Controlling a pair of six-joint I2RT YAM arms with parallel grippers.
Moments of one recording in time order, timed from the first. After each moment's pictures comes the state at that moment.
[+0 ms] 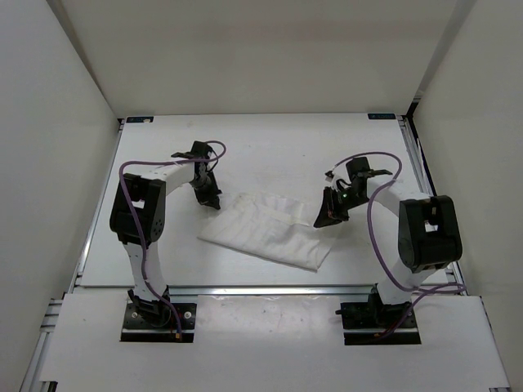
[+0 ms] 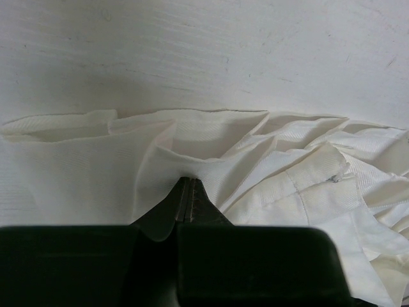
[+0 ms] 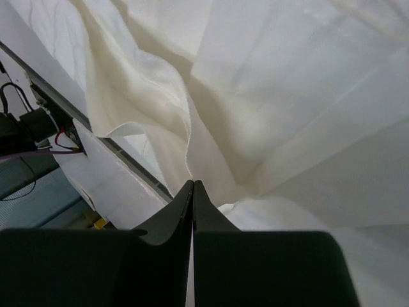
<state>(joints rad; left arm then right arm) -0.27 1.95 1.32 -0.67 0.13 -0.57 0.18 1.69 1.00 -0.68 -0.73 0.15</state>
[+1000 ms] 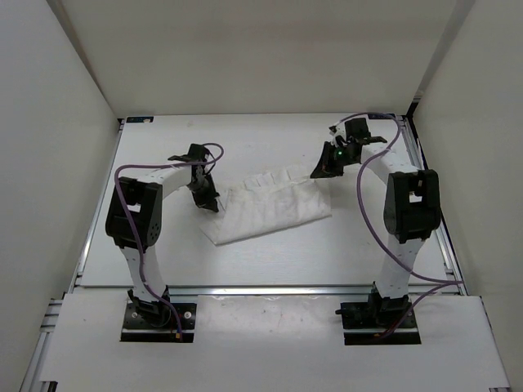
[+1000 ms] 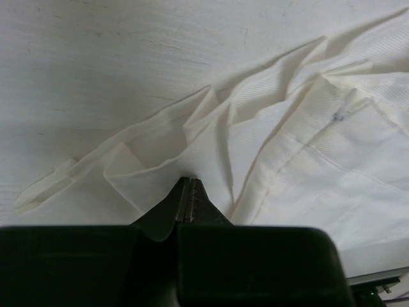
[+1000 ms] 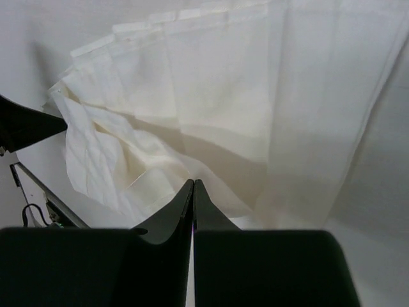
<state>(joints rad) -0.26 1.91 1.26 -0.66 0.14 -0.57 0.14 2.00 1.48 -0.53 -0.61 0.30</state>
